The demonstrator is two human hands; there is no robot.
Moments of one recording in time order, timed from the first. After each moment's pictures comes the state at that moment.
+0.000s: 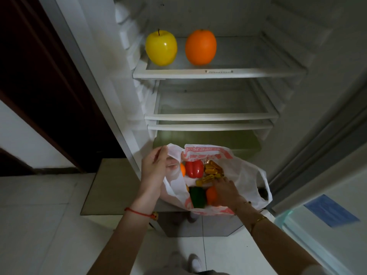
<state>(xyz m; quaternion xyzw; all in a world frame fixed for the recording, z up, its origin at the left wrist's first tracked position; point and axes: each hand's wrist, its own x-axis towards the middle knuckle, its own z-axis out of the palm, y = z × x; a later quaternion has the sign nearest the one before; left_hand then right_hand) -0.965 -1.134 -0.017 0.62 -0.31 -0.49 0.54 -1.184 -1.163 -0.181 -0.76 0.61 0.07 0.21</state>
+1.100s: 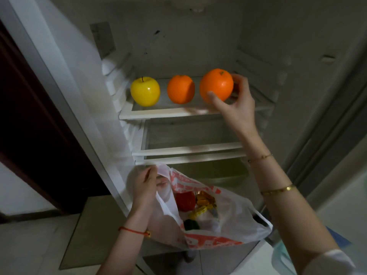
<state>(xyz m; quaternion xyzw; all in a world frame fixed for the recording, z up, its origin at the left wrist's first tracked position) -0.972 -1.177 -0.005 0.60 -0.32 -0.49 0.54 -1.185 -1.254 0.119 -0.59 0.50 -0.61 0.15</state>
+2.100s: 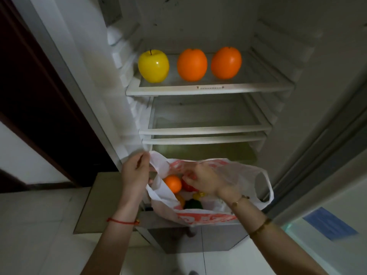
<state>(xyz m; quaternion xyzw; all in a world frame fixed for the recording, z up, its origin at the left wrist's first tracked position) -0.941 -1.154 -0.008 0.65 -0.42 -0.35 0.53 -1.136 -1.202 -0.068 -0.82 0.49 -0.11 0.26</state>
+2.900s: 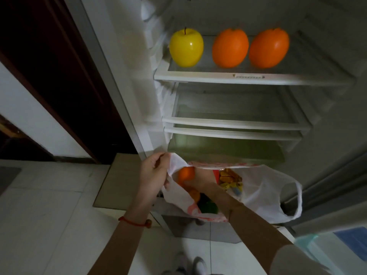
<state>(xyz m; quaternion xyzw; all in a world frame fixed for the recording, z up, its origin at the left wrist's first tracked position) -0.924 -1.140 -0.023 0.69 -0.39 -0.39 0.48 -1.067 -1.213 -0.149 -0.65 0.59 -0.12 0.46</state>
